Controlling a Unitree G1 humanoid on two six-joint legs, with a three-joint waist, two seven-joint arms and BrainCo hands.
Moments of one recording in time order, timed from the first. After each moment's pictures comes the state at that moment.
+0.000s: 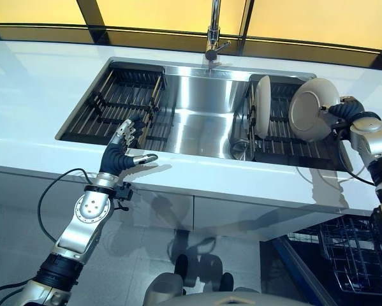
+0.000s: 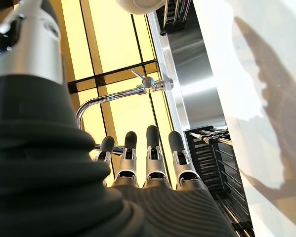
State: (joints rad) left arm -0.09 0.65 -0.20 -0.06 -0.35 -0.29 0.14; right arm -0.92 -0.88 0.37 0.83 0.43 0.34 -0.06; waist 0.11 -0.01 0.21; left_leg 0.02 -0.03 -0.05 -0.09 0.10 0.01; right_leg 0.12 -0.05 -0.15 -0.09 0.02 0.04
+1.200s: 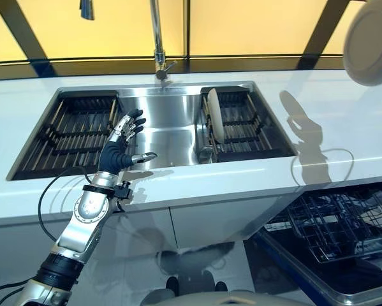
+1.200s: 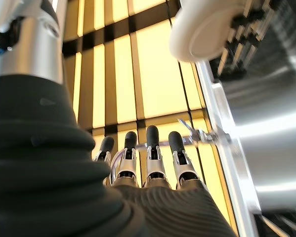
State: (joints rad) left arm -0.09 0.65 -0.20 -0.06 -0.38 -0.37 0.11; right arm -0.75 -1.17 0.11 0.46 0.44 0.17 -0.21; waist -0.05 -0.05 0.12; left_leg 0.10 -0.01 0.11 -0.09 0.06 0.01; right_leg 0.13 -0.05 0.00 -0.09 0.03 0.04
